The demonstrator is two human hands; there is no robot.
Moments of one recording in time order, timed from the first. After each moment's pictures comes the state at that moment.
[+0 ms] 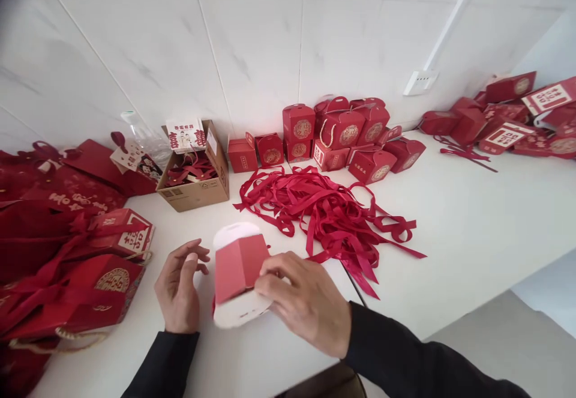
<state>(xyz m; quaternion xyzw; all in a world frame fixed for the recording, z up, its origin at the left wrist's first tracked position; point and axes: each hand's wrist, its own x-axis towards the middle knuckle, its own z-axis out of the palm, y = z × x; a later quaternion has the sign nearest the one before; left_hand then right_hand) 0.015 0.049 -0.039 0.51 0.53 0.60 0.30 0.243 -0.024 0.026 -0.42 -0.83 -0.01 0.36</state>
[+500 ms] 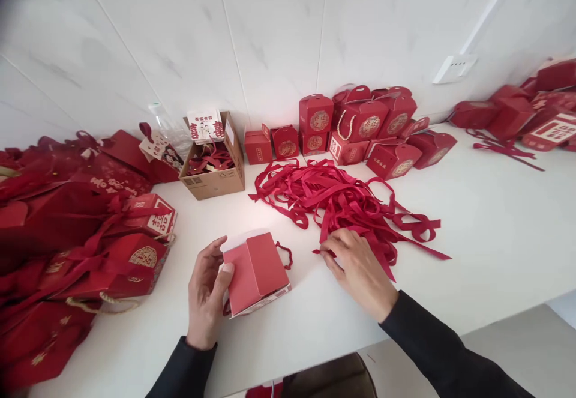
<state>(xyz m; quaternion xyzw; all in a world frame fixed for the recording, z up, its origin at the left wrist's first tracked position) 0.022 0.000 -0.033 0.56 0.52 0.54 0.36 0.307 -0.012 -0.017 -0.58 -0.76 0.04 0.29</state>
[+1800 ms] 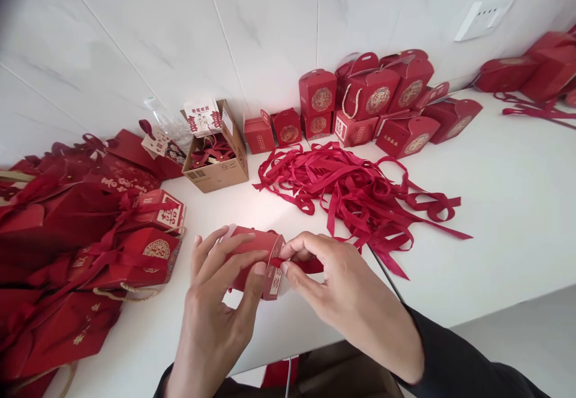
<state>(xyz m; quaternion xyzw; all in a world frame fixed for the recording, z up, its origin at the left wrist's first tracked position) 0.048 -0.029 0.043 0.78 0.48 0.40 0.08 0.244 -0.042 0.062 -0.57 -0.63 0.42 0.32</state>
